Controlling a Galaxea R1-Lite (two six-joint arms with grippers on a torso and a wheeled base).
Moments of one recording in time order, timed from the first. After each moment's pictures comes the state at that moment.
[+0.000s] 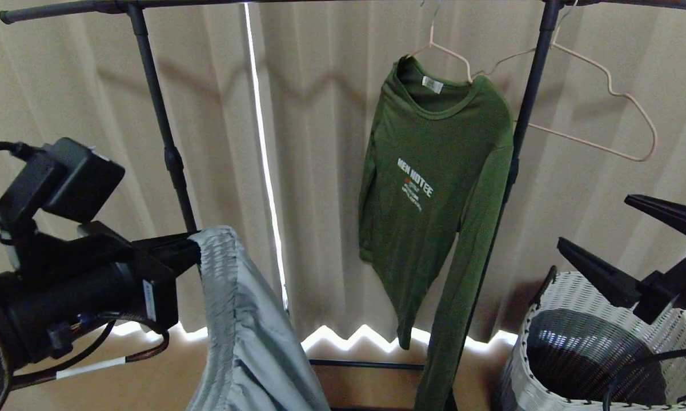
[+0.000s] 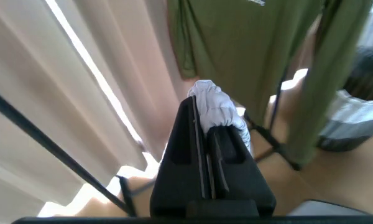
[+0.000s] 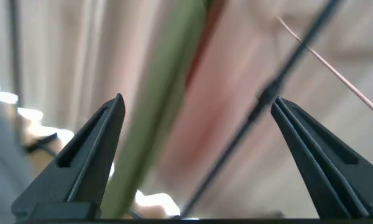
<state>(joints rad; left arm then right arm) -0.54 1.20 -0.62 -0.37 0.05 0.11 0.25 1.16 -0.33 -0.85 0.09 -0.31</state>
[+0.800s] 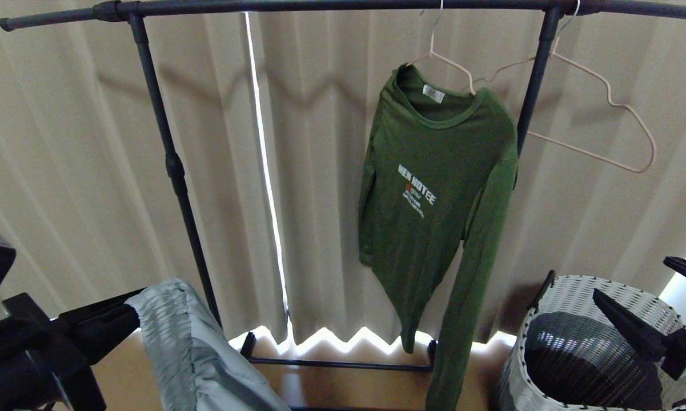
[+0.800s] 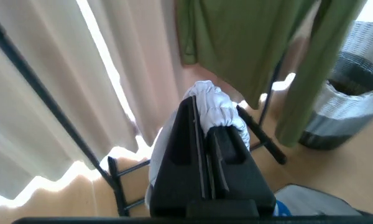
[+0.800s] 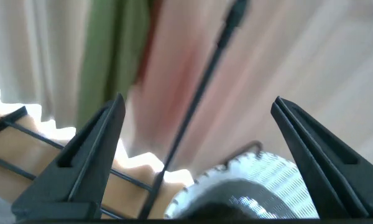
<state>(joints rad) -0.49 0.99 -0.38 -0.41 -0.01 0.06 0.07 1.10 -0.10 -0.91 0.10 -0.26</state>
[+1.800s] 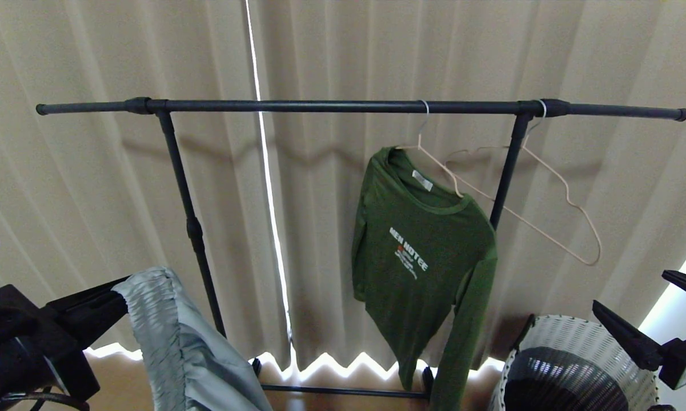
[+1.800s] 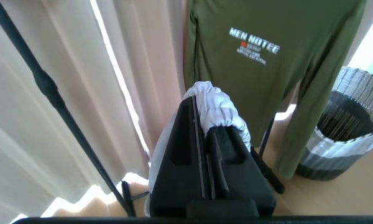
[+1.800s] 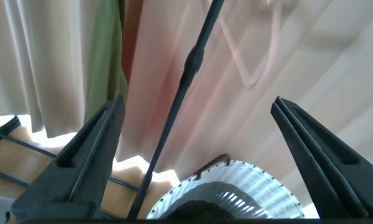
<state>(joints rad) -0.41 0.99 -0.36 -0.49 -0.03 0.07 0.04 1.11 -0.07 -0.91 0.10 -0.27</state>
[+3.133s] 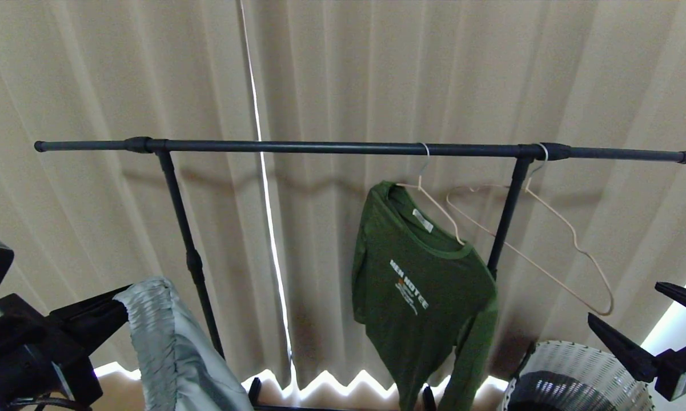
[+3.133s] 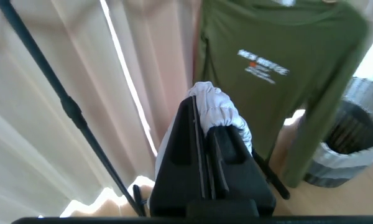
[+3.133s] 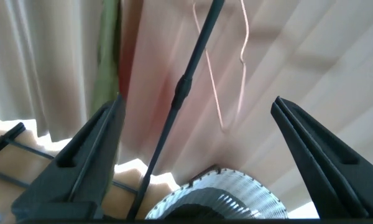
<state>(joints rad) -0.38 0.99 -0.33 -0.49 -0.03 0.08 0.04 1.11 -0.05 -0.88 0.10 -0.27</state>
